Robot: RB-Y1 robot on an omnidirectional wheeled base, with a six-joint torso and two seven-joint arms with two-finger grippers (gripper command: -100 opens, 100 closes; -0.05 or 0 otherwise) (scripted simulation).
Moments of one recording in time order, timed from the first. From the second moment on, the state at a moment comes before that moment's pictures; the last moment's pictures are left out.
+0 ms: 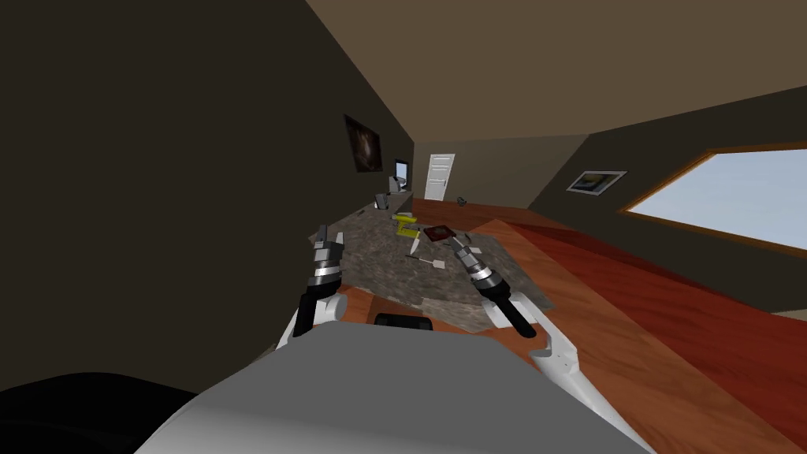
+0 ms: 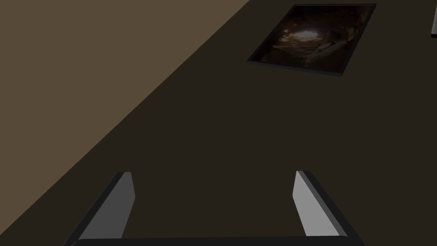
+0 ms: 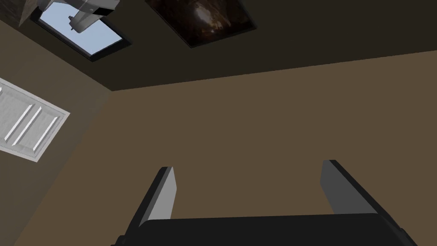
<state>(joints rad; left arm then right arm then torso) 0.48 0.00 0.04 -2.20 0.11 -0.48 -0.07 0.33 -0.58 0.06 -2.10 0.29 -0.44 0.01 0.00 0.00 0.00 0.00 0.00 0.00</state>
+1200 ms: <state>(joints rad) 0.48 0.00 0.04 -2.20 0.11 -0.48 -0.07 0.32 -0.92 0.11 -1.98 0.41 -0.48 -0.01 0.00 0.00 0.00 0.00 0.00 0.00</state>
